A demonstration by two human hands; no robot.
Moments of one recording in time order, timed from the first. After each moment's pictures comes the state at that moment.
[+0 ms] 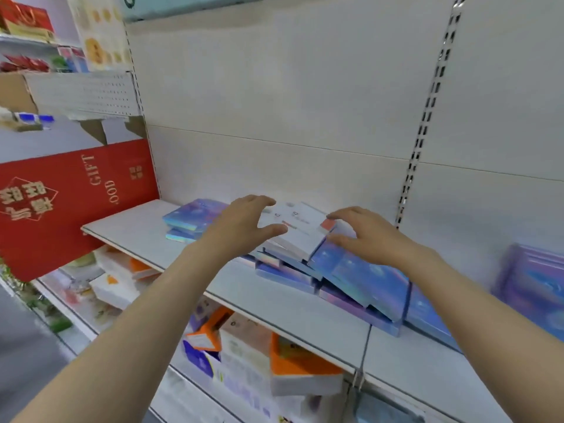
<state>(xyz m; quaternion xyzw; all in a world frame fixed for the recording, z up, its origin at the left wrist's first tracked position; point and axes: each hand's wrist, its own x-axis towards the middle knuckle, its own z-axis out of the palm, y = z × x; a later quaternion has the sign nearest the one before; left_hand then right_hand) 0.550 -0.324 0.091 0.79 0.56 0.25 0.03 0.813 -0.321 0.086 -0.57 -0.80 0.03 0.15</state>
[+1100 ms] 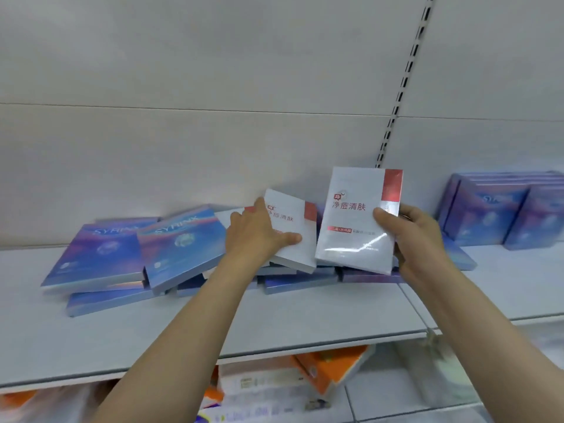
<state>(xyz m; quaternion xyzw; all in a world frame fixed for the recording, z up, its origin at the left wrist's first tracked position) 0.542 -0.155 0.018 0.84 0.46 0.18 0.21 0.710 -0.328 0.039 -0.64 -0.18 0.20 0.72</state>
